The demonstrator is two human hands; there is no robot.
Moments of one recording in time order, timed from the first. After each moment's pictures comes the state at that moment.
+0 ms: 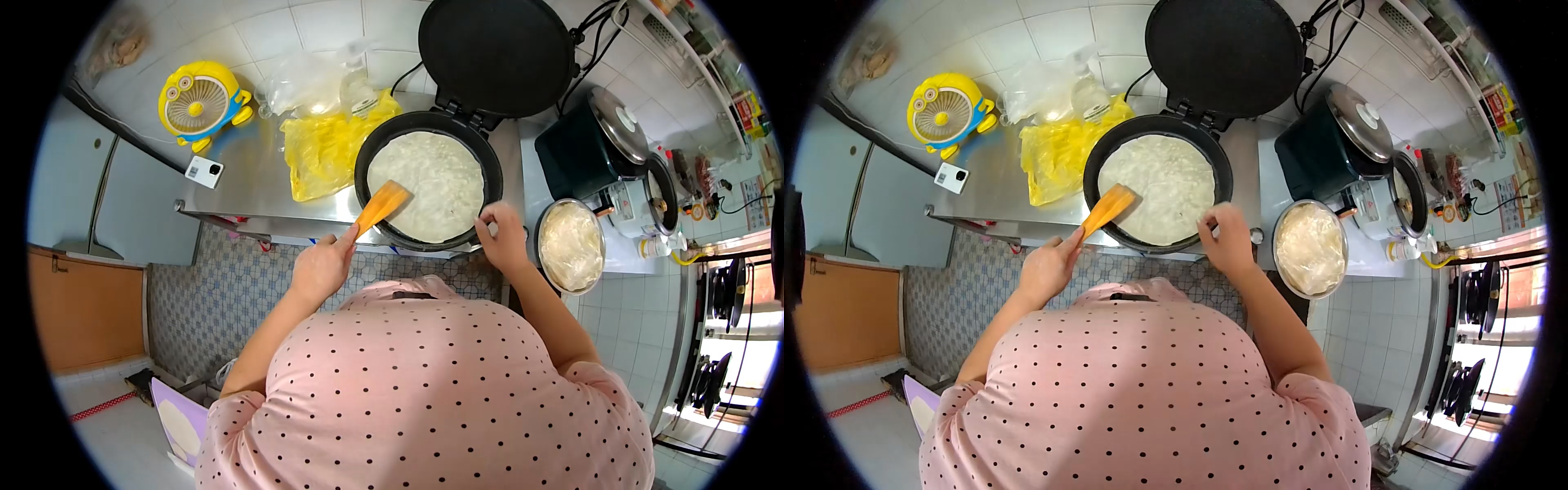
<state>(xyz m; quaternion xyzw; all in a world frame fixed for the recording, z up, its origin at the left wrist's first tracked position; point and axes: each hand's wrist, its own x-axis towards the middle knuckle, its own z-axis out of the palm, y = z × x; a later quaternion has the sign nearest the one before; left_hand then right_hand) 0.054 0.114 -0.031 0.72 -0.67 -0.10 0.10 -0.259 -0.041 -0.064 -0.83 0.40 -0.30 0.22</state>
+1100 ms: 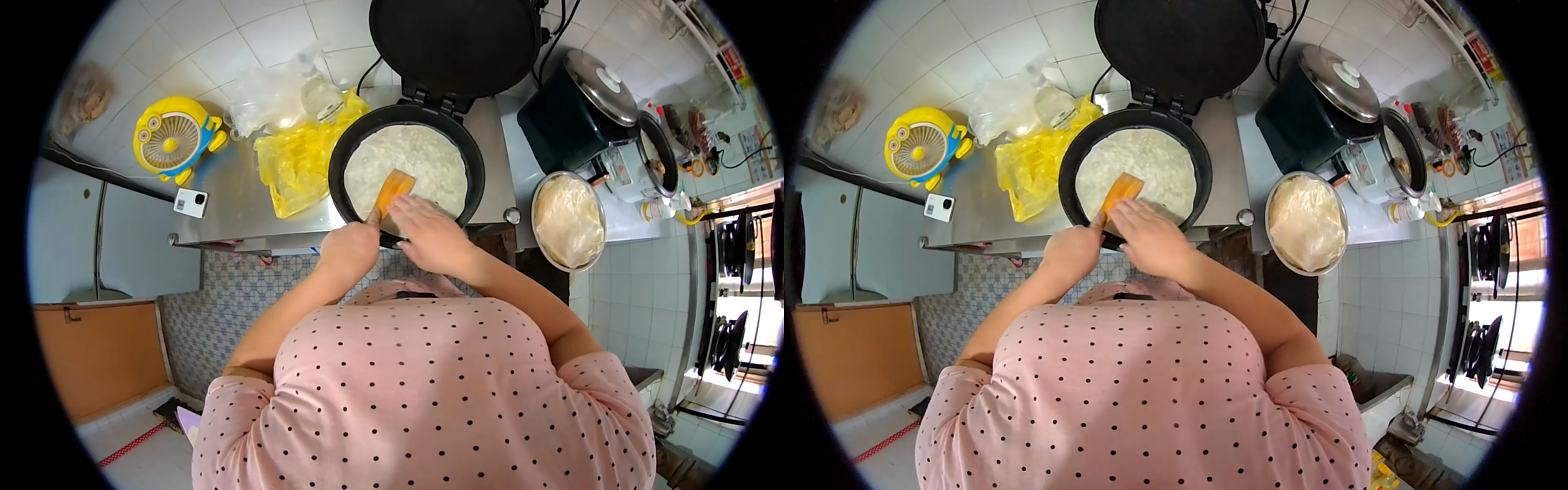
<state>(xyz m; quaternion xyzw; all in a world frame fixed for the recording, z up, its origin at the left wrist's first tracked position) 0.002 0.036 -0.015 0.67 -0.72 -0.17 -0.07 -0.184 -0.015 -0.047 -0.93 0.26 -0.17 0.18</state>
